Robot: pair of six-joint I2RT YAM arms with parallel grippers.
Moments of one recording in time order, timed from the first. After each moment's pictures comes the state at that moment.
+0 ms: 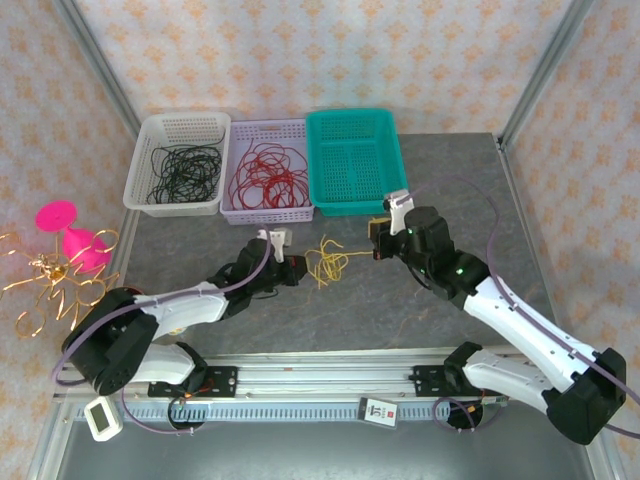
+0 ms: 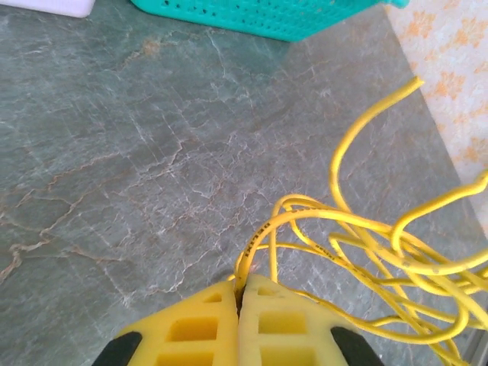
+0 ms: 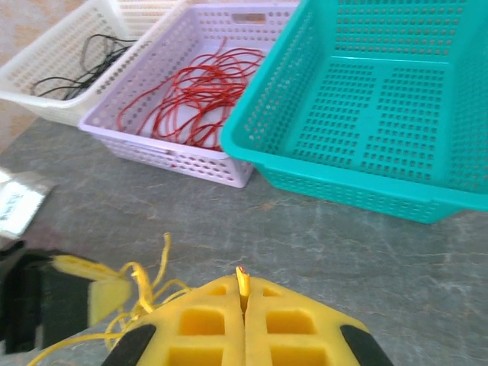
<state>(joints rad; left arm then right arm) -0.62 1.31 0.45 0.32 0.15 -0.70 0.63 0.99 0.84 -0.31 0.07 0.25</state>
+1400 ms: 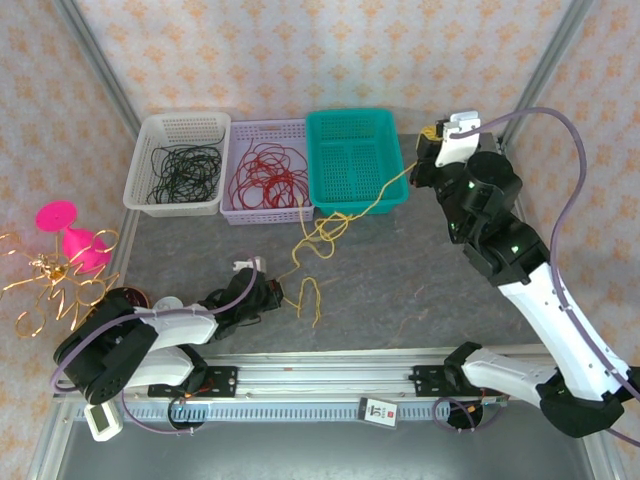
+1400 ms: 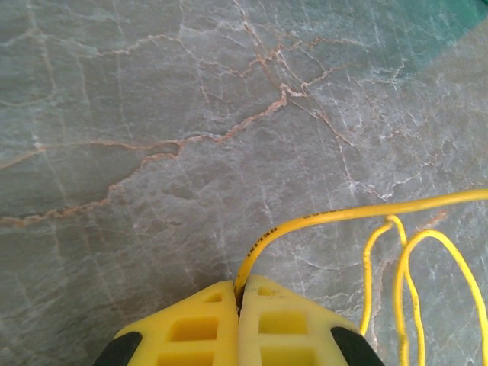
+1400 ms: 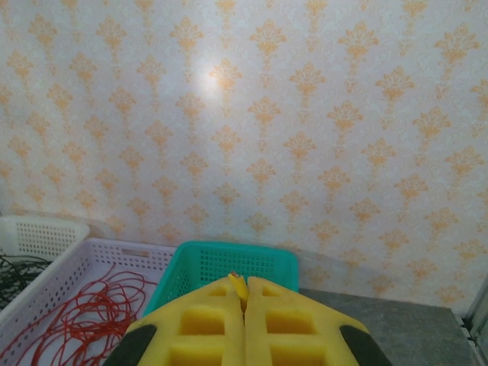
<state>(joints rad) -0.63 1.26 0.22 0.31 -0.05 -0.88 0.60 1.05 1.41 -0.37 0.42 -0.03</state>
